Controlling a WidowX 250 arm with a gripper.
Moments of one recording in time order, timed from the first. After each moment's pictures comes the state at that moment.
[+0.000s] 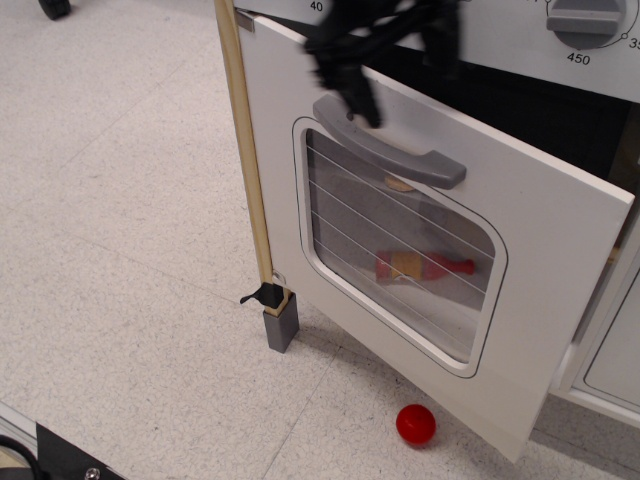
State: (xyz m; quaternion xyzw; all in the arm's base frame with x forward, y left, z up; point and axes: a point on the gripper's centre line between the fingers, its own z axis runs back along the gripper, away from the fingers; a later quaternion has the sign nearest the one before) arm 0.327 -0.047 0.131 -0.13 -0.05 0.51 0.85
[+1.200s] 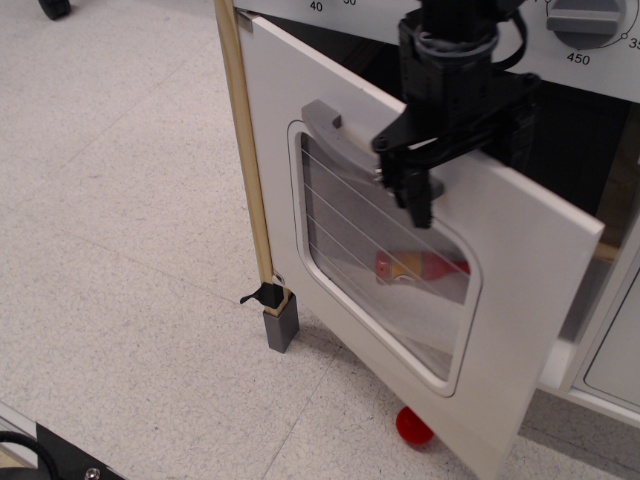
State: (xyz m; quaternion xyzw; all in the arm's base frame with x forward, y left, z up) arm 0.297 -0.061 0.086 -0.05 -0.02 0.46 0.89
